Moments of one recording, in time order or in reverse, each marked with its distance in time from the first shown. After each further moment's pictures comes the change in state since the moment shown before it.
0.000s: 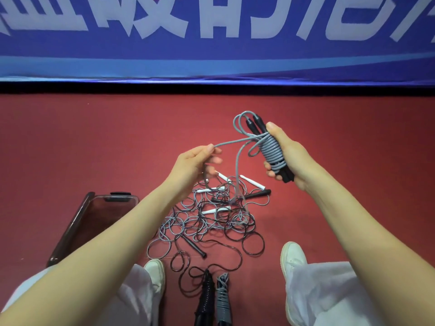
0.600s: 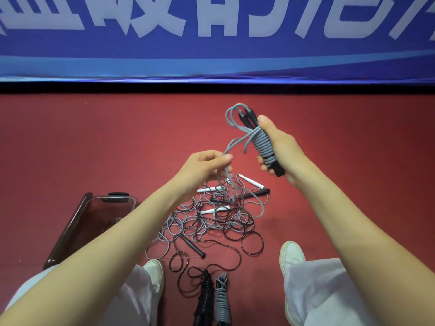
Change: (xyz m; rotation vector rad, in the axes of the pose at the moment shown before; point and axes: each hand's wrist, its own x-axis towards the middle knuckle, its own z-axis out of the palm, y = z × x) left_hand 0.003 0.000 0.014 0.191 -0.124 0.006; right_hand 0.007 -0.008 0.009 -0.107 0.086 -0.102
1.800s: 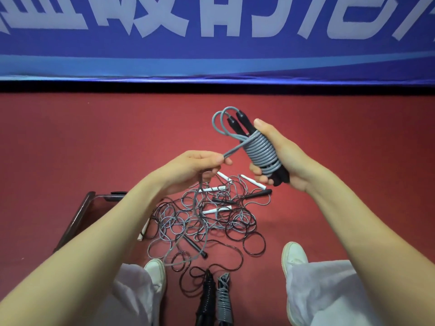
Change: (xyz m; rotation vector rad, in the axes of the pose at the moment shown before) left_hand -0.008 0.014 -0.030 -0.066 -0.238 -0.051; right_hand -0.013 -0.005 0.000 0.124 -0.467 0.070
